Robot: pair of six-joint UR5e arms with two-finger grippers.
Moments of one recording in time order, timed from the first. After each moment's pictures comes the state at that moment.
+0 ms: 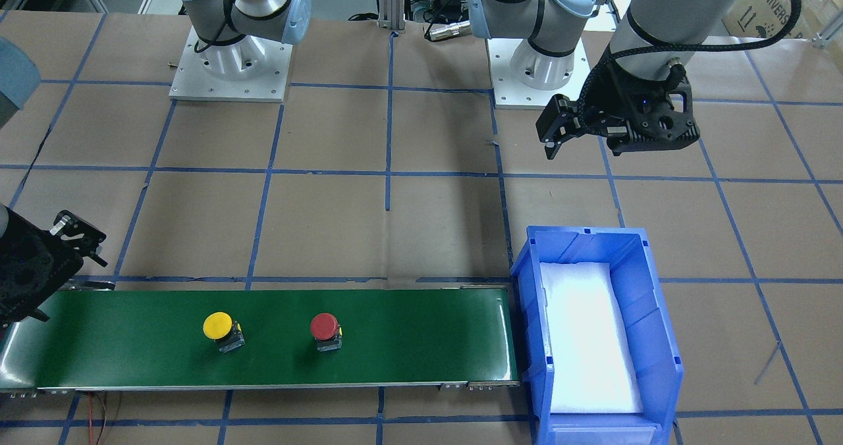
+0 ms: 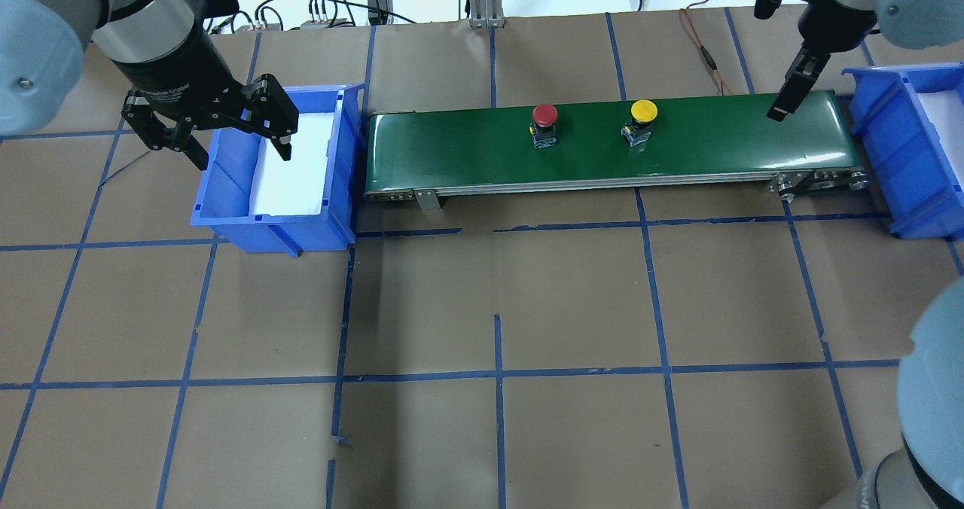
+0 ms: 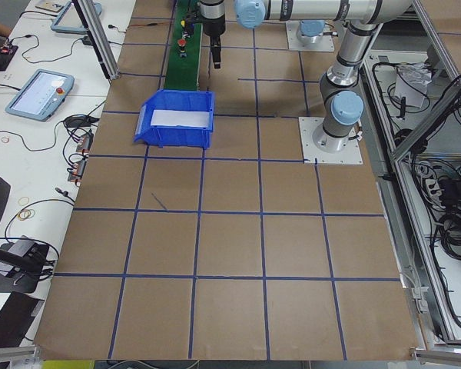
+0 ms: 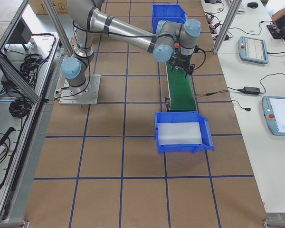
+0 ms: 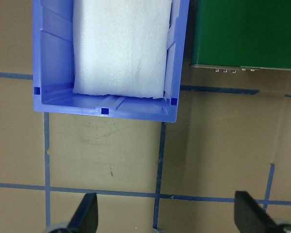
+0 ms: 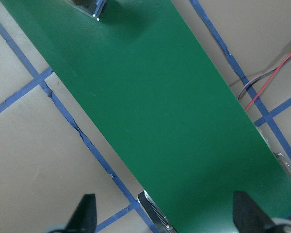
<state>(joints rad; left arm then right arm) -1.53 -1.60 -1.55 -1.60 1.57 -0.04 1.31 -1.20 1.45 -1.82 -1.57 -1.23</state>
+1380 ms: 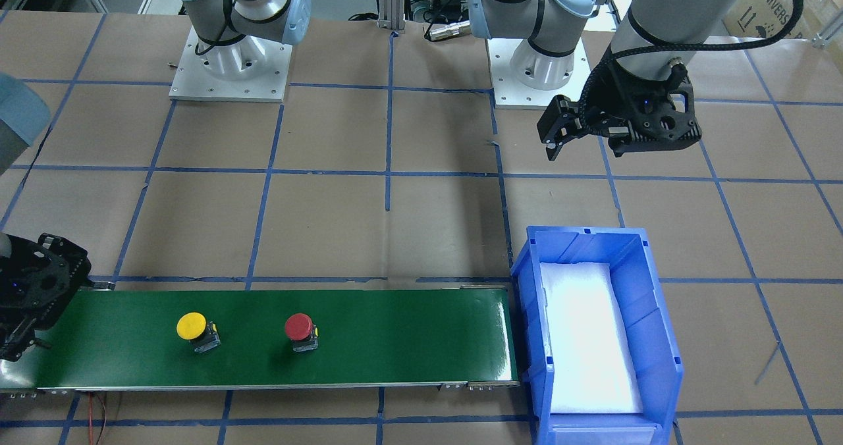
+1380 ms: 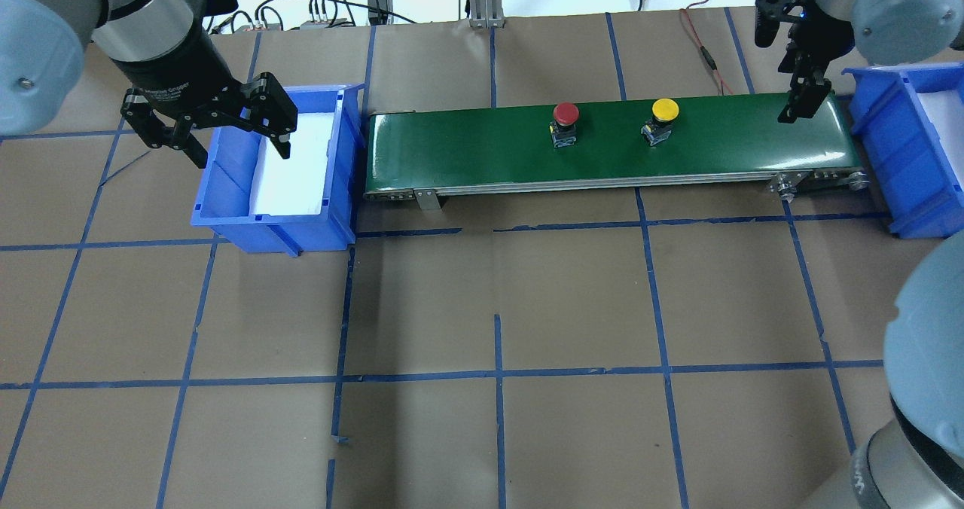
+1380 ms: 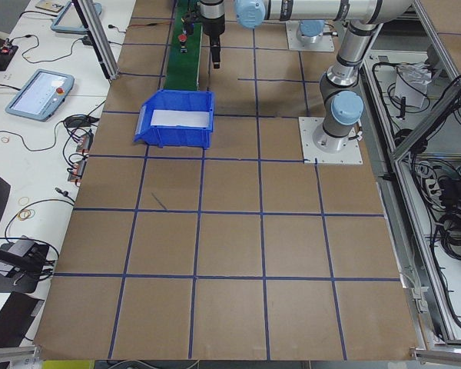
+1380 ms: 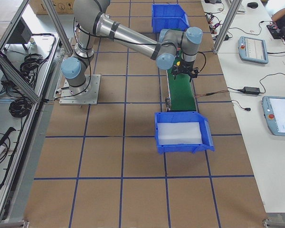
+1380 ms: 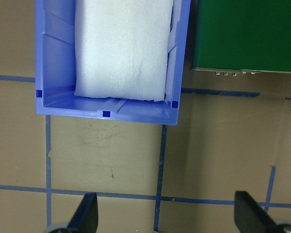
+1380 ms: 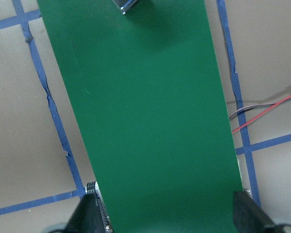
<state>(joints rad) -1.53 -1.60 -1.55 -1.60 1.58 -0.04 1.30 -1.14 1.45 -1.92 -1.60 -1.60</state>
